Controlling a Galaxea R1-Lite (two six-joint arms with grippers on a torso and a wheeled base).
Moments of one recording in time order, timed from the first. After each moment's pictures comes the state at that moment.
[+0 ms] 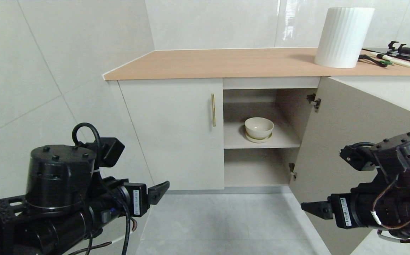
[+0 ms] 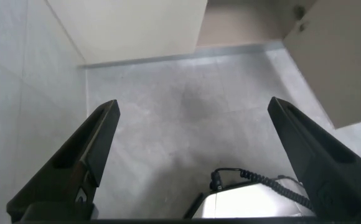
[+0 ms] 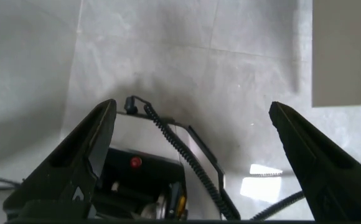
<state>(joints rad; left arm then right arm) -0.58 1.45 -0.56 -0.38 0.30 -0.30 0.58 1.43 -0.73 0.08 -0.14 0.40</state>
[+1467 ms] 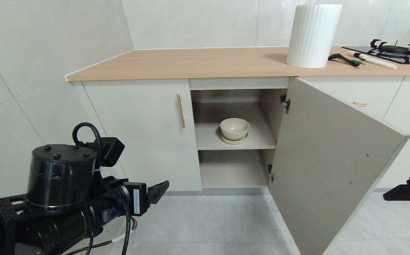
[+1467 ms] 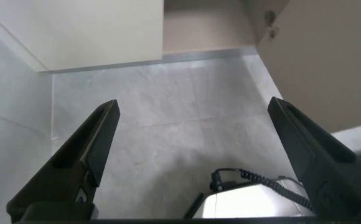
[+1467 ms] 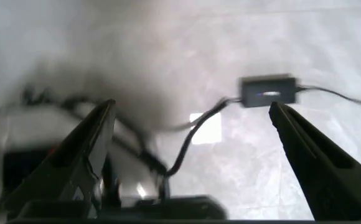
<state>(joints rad) -0.58 1.45 -0.56 -0.38 0.30 -0.30 0.00 1.37 -0.97 0.58 -0.14 0.07</state>
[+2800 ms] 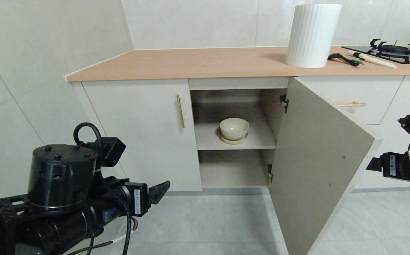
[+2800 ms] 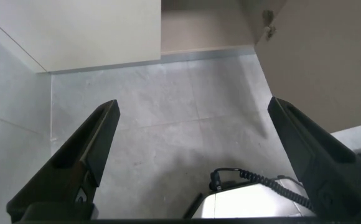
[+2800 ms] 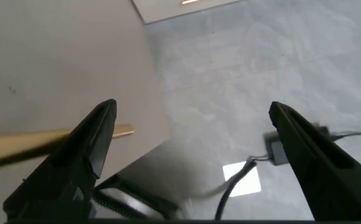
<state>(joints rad) -0.58 1.45 -0.56 -0.38 0.30 -0.30 0.02 1.49 -0.87 0.11 -0.09 0.21</state>
